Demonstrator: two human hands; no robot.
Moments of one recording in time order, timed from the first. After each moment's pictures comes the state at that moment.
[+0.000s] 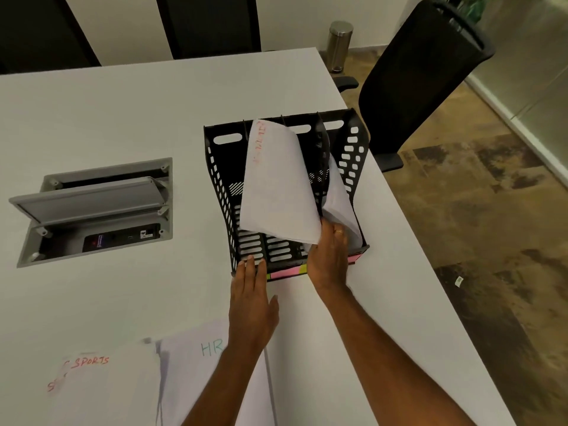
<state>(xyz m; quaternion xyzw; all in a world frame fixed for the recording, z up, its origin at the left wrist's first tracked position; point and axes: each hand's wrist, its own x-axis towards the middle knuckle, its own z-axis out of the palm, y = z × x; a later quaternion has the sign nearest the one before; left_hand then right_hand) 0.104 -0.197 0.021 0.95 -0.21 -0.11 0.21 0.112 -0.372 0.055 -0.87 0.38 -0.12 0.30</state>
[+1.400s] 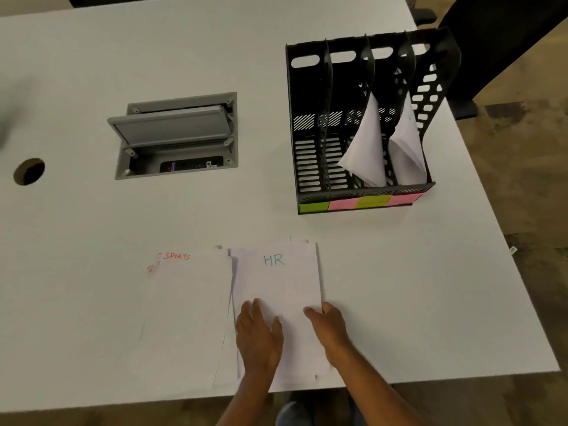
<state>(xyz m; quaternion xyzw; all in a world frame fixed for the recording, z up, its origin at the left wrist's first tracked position) -0.066 -0.018 -0.023 0.95 0.09 -0.25 0.19 -0.086 -0.163 -0.024 -0.61 0.49 0.20 0.59</state>
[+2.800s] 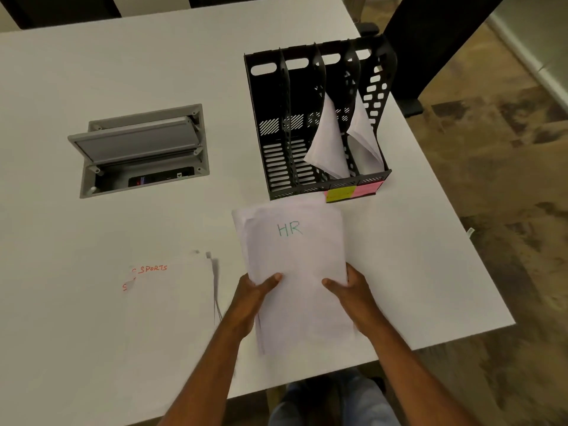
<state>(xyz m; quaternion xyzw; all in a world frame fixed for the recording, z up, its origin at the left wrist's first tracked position) 0.004 -0.042 0.045 0.66 0.10 -0.40 0.63 -0.103 -0.243 0.040 -0.64 0.38 0.02 0.67</state>
